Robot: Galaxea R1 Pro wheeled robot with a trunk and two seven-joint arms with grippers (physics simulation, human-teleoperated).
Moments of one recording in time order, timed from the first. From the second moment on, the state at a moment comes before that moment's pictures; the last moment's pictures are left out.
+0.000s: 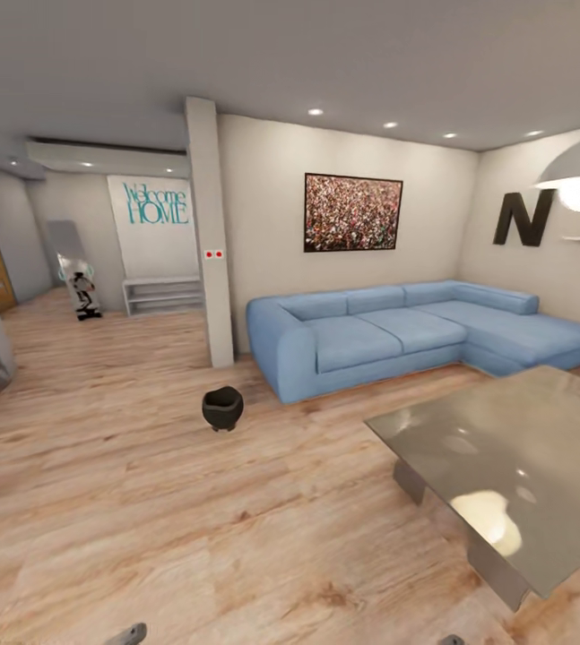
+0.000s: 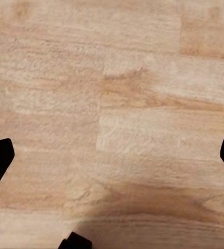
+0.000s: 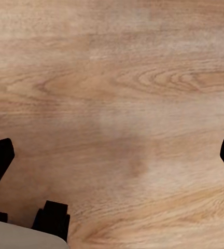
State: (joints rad) left arm -0.47 0.09 -0.41 0.04 0.86 -0.03 0.08; right arm -0.47 -0.05 0.64 0.05 -0.32 0.05 0.07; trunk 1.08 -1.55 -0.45
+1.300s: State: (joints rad) left arm -0.47 0.08 -0.41 0.04 0.86 -0.03 0.08; right arm -0.45 -0.06 0.64 0.05 -0.32 0.04 0.07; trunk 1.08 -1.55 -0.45
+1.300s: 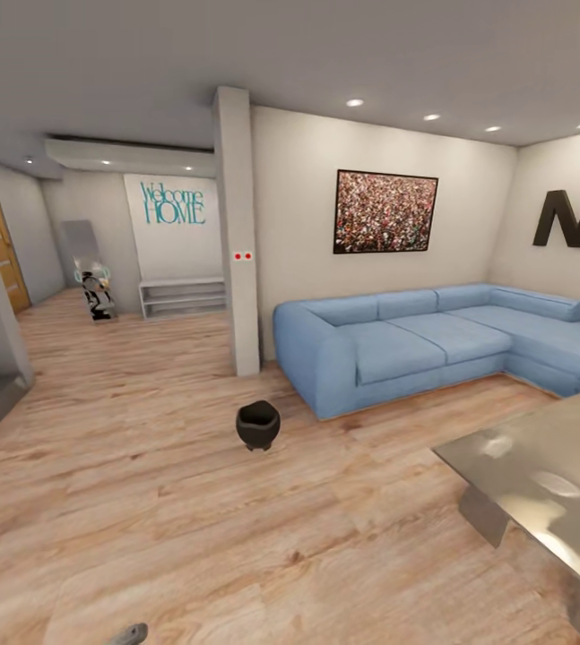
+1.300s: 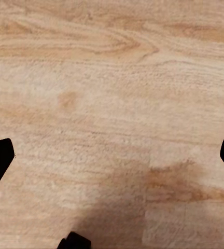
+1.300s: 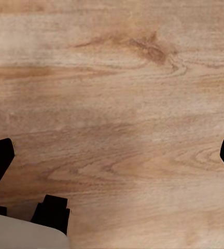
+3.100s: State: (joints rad) left arm -0.47 0.08 -0.41 0.04 0.86 -0.03 0.08; right arm -0.45 -0.06 0.64 0.05 -0.33 0.04 0.08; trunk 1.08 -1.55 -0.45
